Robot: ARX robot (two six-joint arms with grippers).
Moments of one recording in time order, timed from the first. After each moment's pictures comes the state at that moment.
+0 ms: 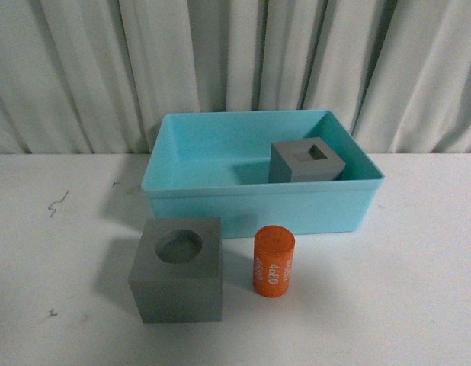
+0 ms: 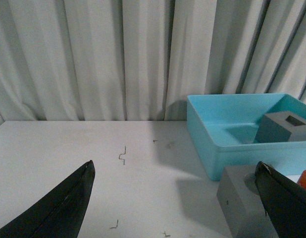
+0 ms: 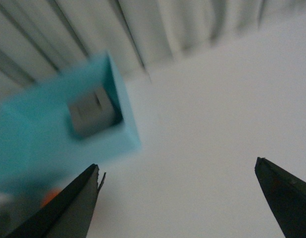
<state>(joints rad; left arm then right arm) 0.00 0.01 0.01 0.00 0.00 -0.01 -0.01 0.96 0.54 0.05 0.02 0.31</state>
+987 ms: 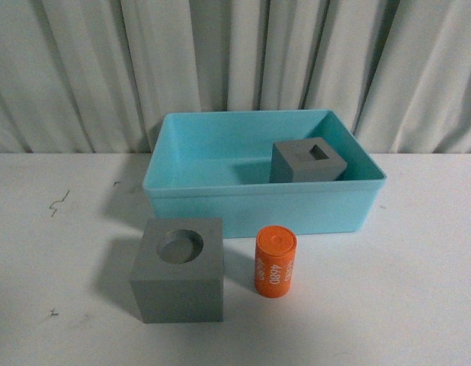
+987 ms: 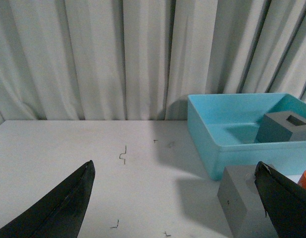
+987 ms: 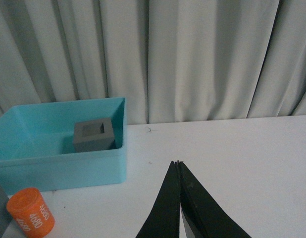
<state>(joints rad) 0.00 0.01 0.01 0.00 0.00 -0.01 0.00 0.54 0.07 0.47 0.00 0.01</state>
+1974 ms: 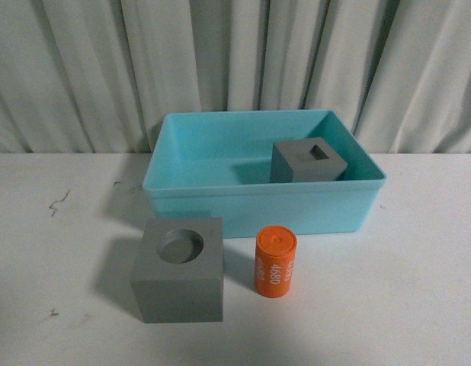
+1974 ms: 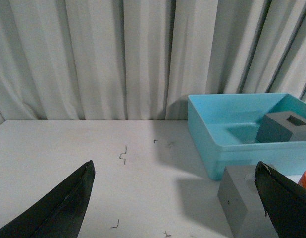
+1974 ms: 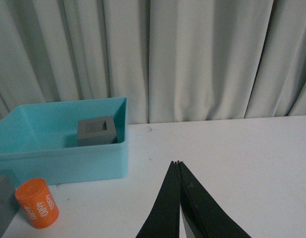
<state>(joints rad) 0.00 0.01 0.01 0.00 0.00 -0.01 0.00 0.19 0.01 0.19 0.00 0.01</state>
